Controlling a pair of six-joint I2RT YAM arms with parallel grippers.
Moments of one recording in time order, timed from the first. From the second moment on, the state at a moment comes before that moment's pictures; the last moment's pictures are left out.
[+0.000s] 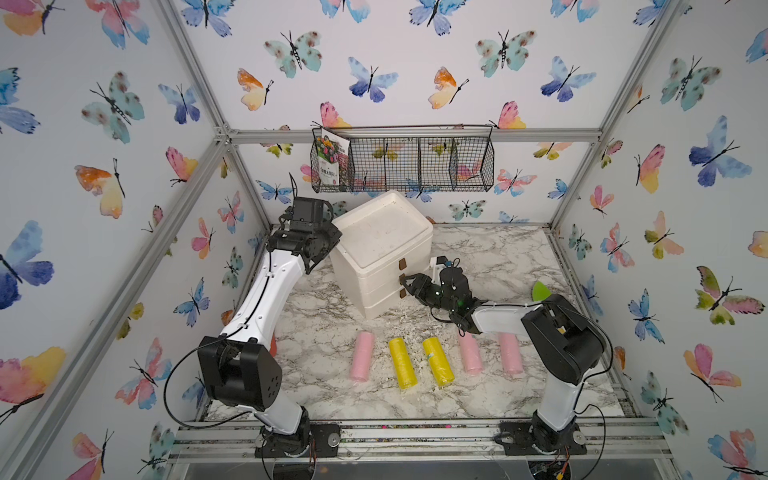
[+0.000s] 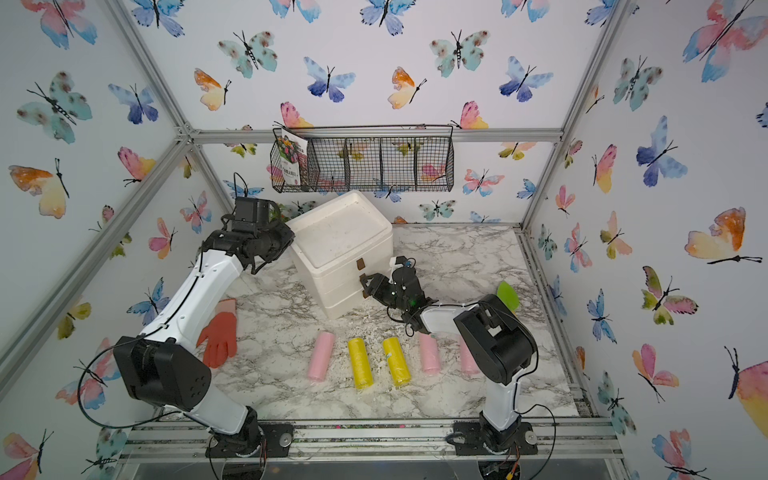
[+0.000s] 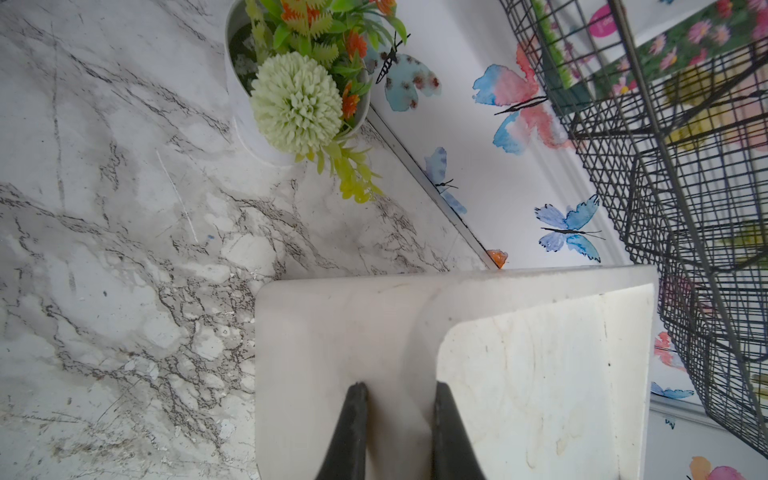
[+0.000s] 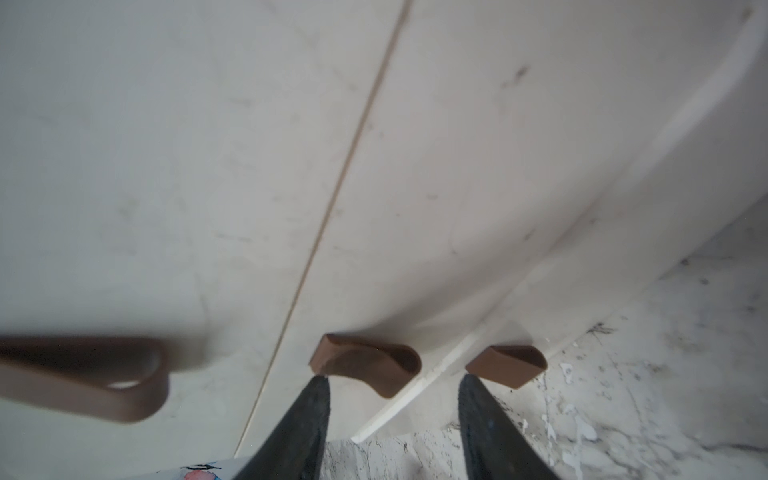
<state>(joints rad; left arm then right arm) -0.20 1.59 1.60 -0.73 -0.02 -0.98 0.68 1.86 0.93 0.59 -0.23 1.08</state>
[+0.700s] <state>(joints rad) -0.20 1.61 1.63 -0.76 -0.02 -0.97 0.67 1.95 0.88 0.86 -0.27 1.12</state>
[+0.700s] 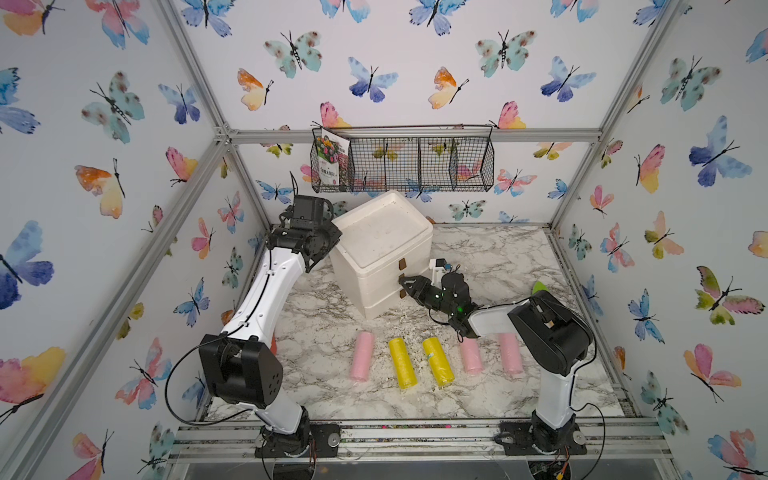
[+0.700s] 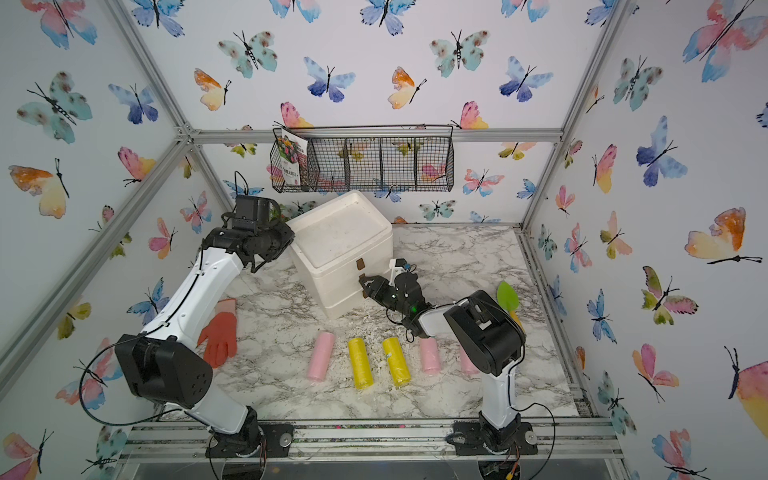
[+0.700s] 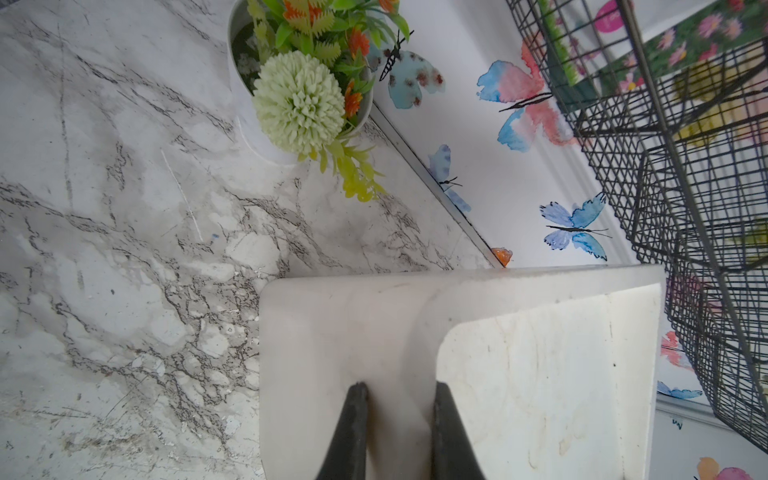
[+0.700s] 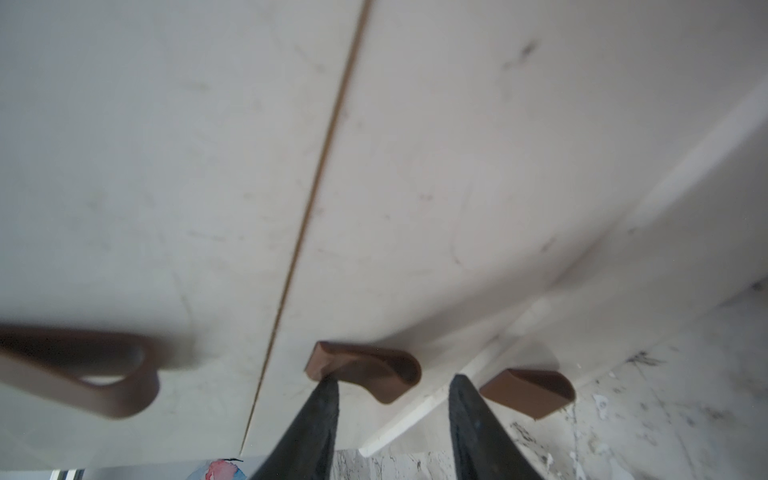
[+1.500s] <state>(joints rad) -0.20 1.62 1.64 -0.78 -0.02 -0.97 0.67 2.00 0.85 1.06 -0.27 1.20</state>
